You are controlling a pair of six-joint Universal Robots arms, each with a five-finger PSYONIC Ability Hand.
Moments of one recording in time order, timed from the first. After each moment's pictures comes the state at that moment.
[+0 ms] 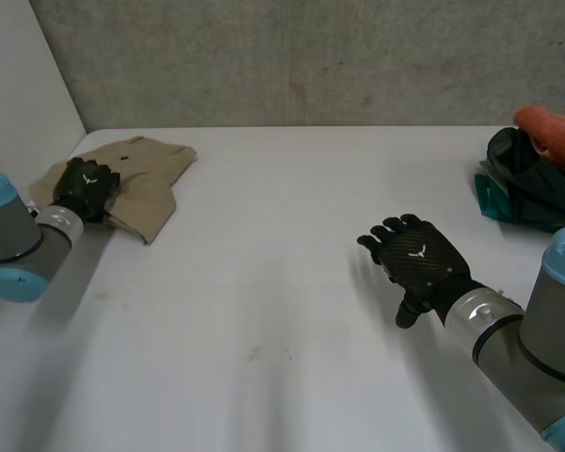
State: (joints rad) left arm 4.73 -2.56 -1.01 3.50 -1.22 3.85; right arm 1.93 -1.26 1.84 -0.28 1.30 2.63; left_hand 1.10 1.17 1.16 1.18 0.96; right_hand 0.24 0.22 0.22 0.22 0.05
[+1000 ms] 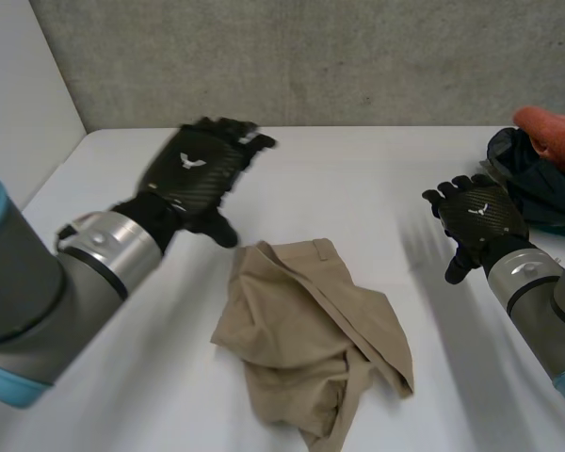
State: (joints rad) left arm 4.25 -1.73 -1.67 3.42 -1.25 3.40; right arm 1.81 -1.28 1.78 -0.31 1.43 2.65; left_hand 0.23 0.22 0.23 0.22 0.05; right_hand 0.24 0.22 0.22 0.22 0.05
